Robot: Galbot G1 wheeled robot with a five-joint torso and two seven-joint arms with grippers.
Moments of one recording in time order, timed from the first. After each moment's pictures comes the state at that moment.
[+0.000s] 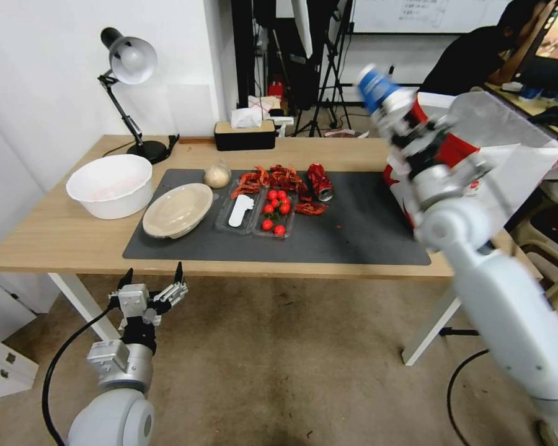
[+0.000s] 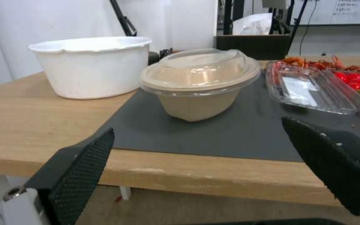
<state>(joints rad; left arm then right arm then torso) 1.64 -1.51 -0.64 -2.17 -0.17 0.07 -0.05 -0.63 0.94 0.36 1.83 0.94 -0.12 0.37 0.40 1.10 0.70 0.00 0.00</state>
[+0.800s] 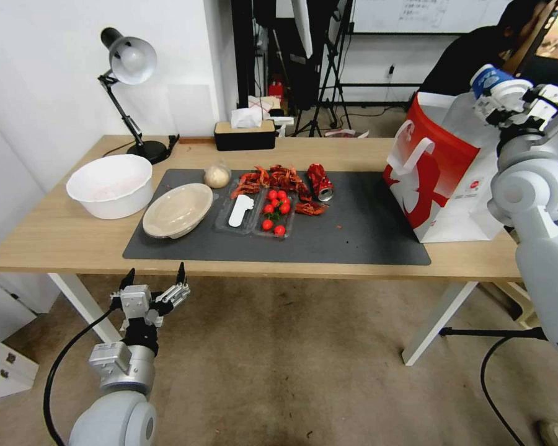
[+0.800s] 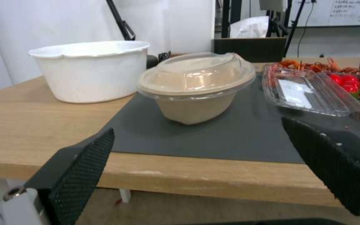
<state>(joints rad) 1.66 -1.51 -0.63 -2.18 -0.16 0.05 -0.05 -0.60 0.89 0.45 1.80 0.91 -0.35 0.63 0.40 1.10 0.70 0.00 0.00</state>
